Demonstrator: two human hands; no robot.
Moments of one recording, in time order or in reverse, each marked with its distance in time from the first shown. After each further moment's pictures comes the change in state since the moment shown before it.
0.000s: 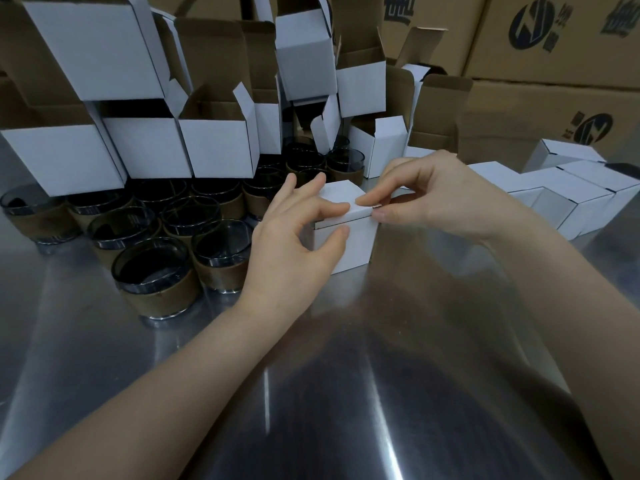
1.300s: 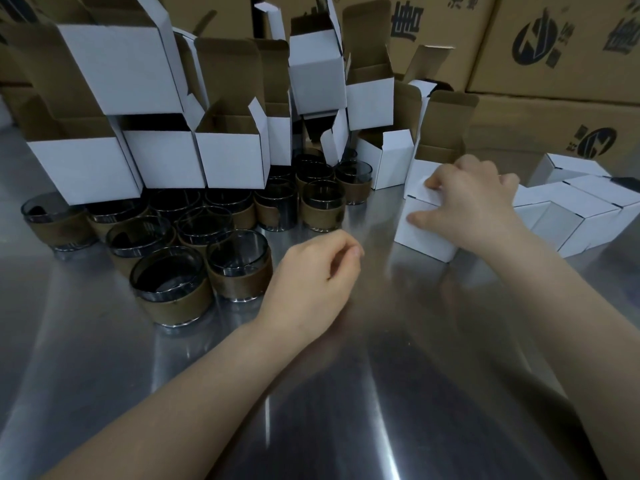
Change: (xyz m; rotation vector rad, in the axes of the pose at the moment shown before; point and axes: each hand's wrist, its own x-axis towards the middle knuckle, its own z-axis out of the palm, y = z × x) left_hand -0.006 -0.010 0.008 0.101 -0.124 0.032; right_hand 0.010 0.031 -0.001 -0.885 0.390 0.377
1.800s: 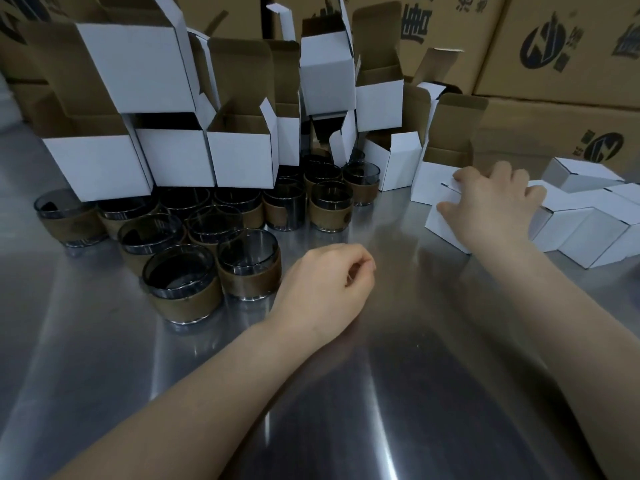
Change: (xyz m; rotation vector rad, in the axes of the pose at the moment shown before) left_hand 0.000 0.002 -0.001 0.146 -0.091 0.034; right_hand 0.006 0.010 0.024 -0.114 0.178 0.208
